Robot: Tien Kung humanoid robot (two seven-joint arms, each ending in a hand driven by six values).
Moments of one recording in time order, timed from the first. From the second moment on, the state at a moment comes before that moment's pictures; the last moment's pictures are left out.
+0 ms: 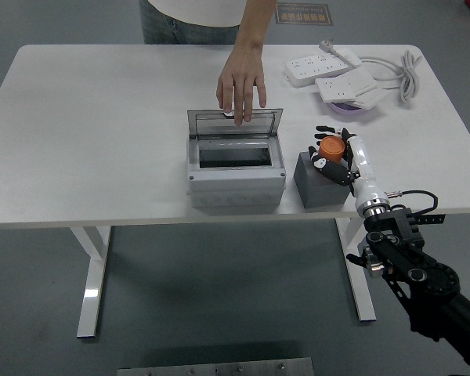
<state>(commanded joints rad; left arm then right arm) -0.14 0.39 -0.53 -0.42 0.36 0.22 0.28 0.40 -0.15 0.99 0.90 -1.09 -0.35 0.40</state>
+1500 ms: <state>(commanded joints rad) -0.14 0.38 -0.55 -0.42 0.40 0.24 0.29 0.49 -0.18 1.00 0.93 -1.12 -0.36 0.36</state>
